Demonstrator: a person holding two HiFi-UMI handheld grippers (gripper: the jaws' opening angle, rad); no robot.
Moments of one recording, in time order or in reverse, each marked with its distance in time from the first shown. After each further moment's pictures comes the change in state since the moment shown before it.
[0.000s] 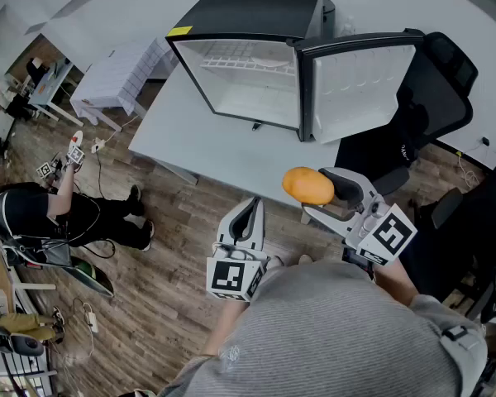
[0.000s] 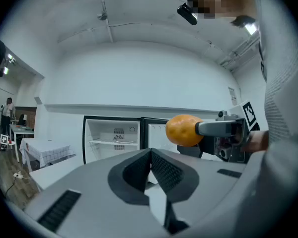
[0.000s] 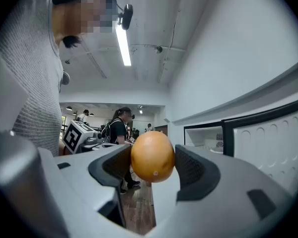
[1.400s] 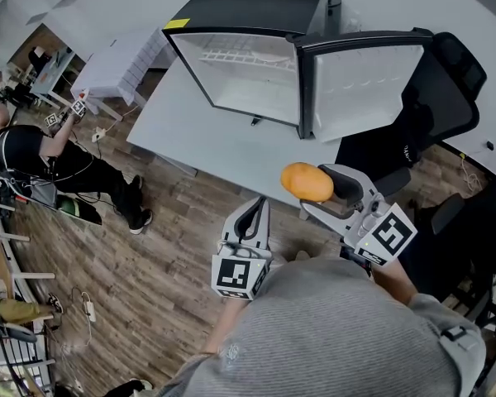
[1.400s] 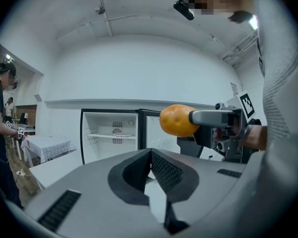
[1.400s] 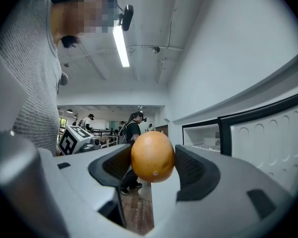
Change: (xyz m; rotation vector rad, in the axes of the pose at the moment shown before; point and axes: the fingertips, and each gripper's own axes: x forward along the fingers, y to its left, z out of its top) left arm 0.025 -0.014 -0.021 0.000 0.061 0.013; right arm 0.000 -0.024 -0.003 0.024 -0.007 0.011
